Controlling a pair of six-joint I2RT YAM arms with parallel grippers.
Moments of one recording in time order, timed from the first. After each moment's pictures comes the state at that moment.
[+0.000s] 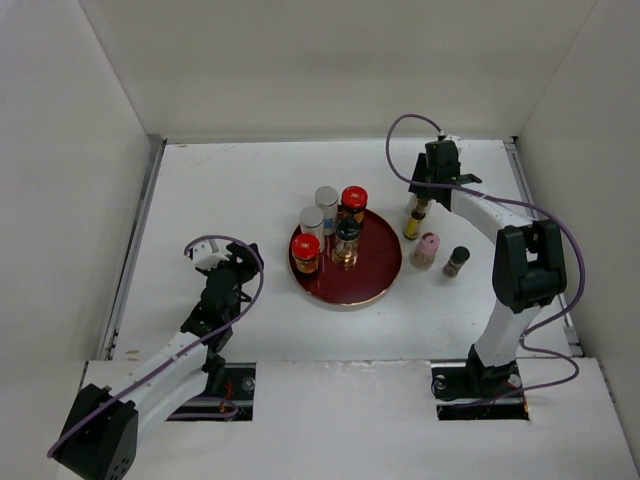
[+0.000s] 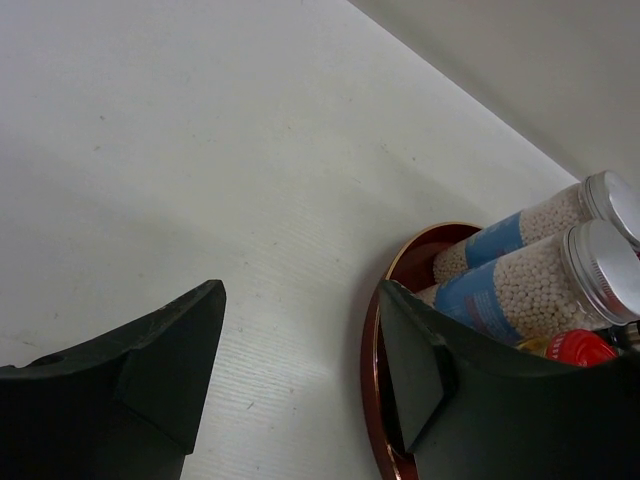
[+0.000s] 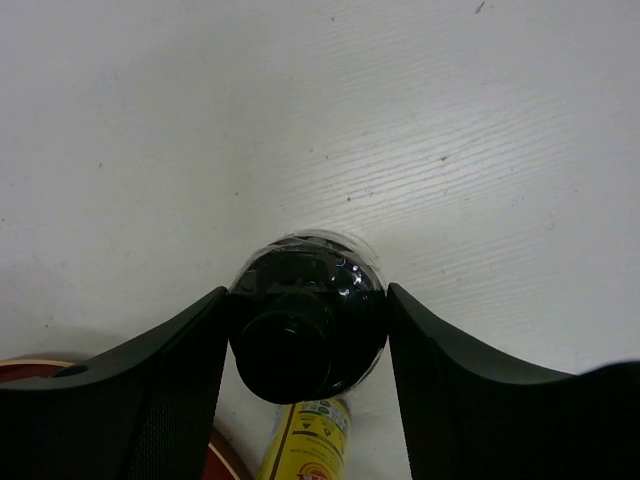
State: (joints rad) left arm -0.47 0.75 0.12 0.47 -0.56 -0.67; right arm 0.21 1.82 1.34 -0.23 0.30 0.37
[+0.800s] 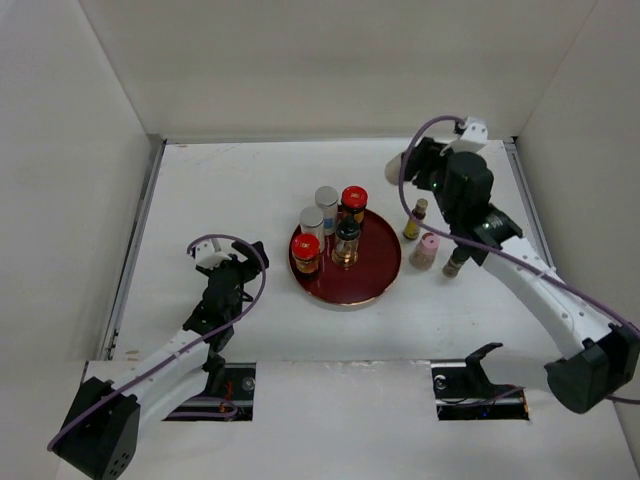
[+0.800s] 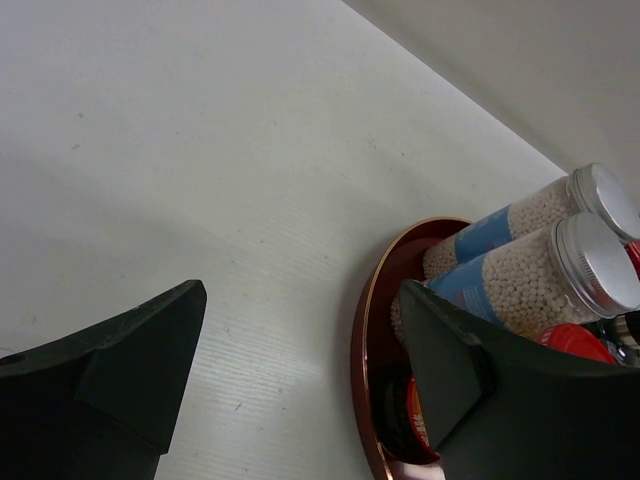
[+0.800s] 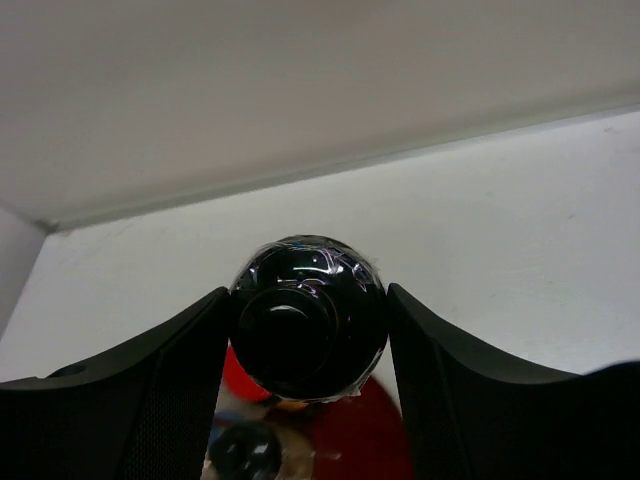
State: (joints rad) left arm -0.49 0.79 0.12 0.51 -0.54 -0.67; right arm 0.45 1.23 1.18 -0.06 0.37 0.38
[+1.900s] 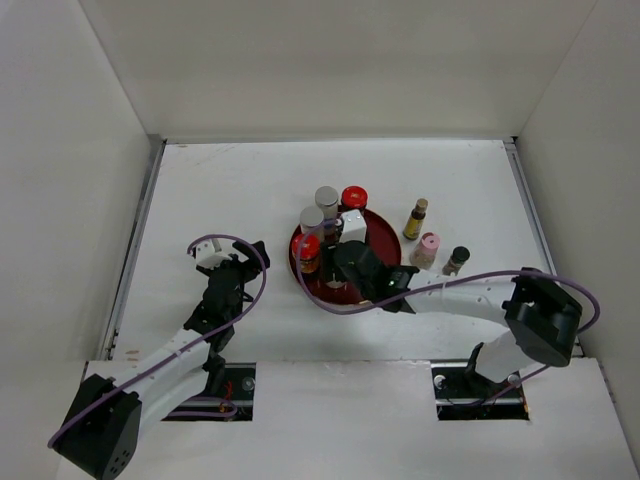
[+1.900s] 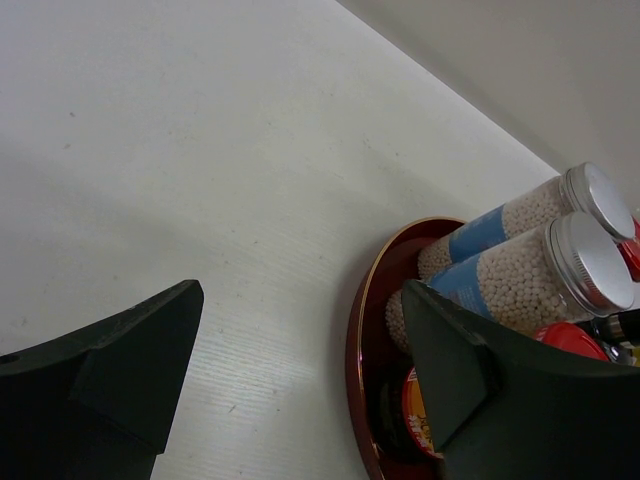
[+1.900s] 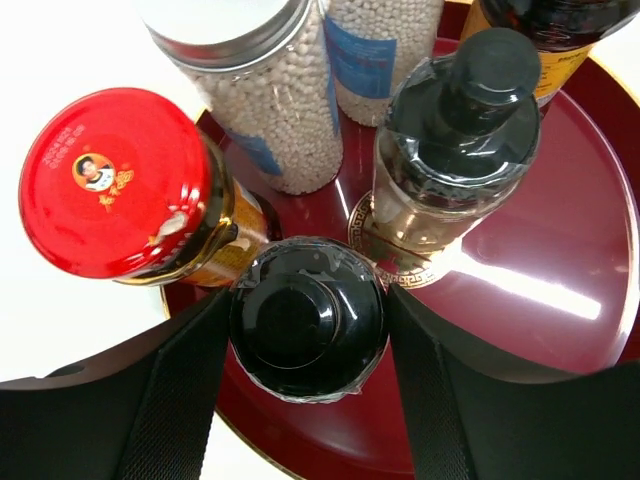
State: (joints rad) left arm -0.49 0.81 0.11 0.55 -0.54 -0.68; right arm 1.03 1.51 0.87 0.09 0.54 0.44
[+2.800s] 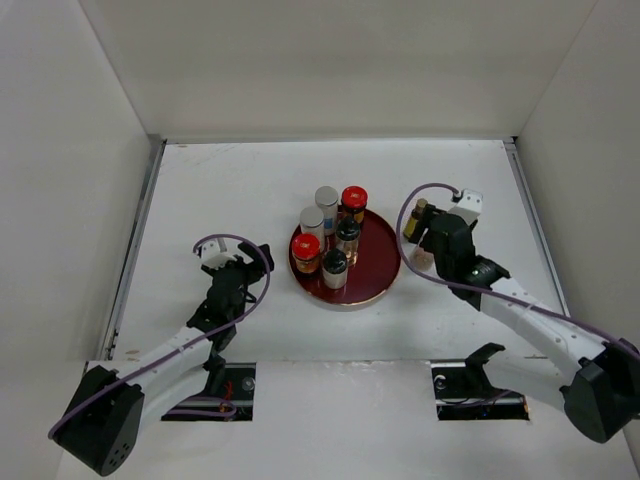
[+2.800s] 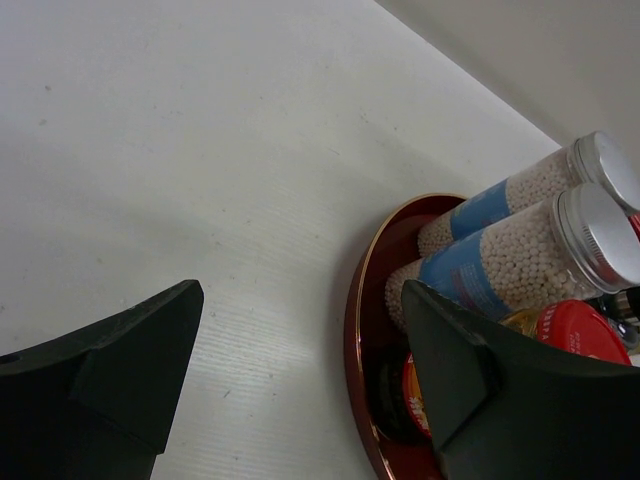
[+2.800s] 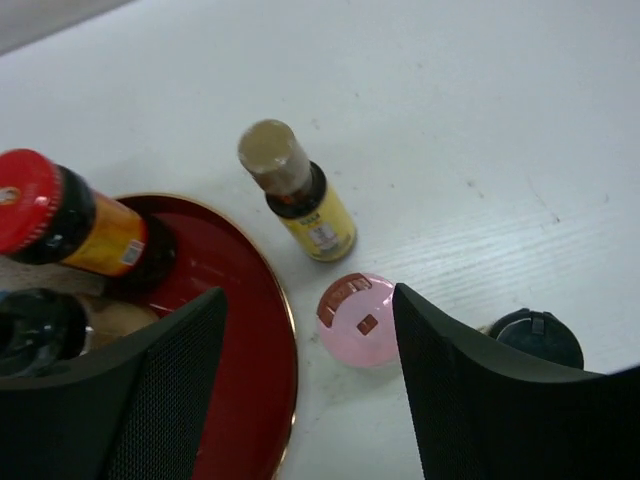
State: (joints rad) left arm -0.51 0.85 0.11 0.55 -0.52 -0.68; right arm 0.54 1.01 0.67 -0.09 0.61 0.52
